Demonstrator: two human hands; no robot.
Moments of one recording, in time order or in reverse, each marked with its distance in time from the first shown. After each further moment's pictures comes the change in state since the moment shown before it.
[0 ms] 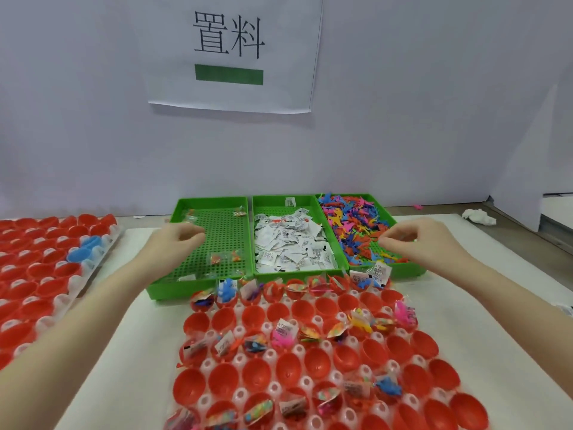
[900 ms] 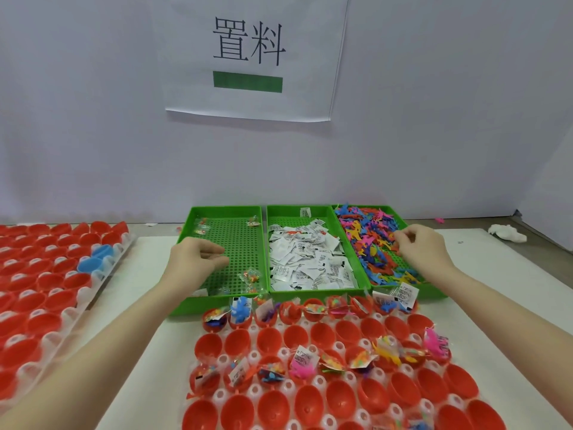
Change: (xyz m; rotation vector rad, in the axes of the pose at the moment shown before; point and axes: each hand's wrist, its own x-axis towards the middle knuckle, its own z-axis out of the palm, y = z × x) left_hand 0.010 -0.007 0.024 -0.182 0.150 -0.053; right_hand 0.068 0.031 0.051 0.030 0.257 0.173
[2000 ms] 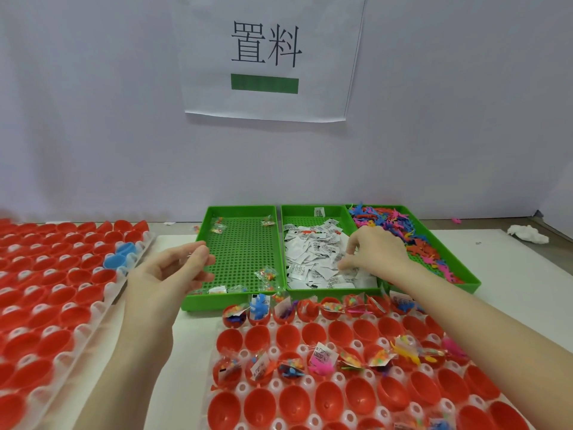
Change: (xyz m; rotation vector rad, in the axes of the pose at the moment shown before) left_hand -0.077 0.023 -0.040 -0.742 0.269 -0.062; right_hand -0.020 -0.070 0.040 -0.419 -0.325 -0.299
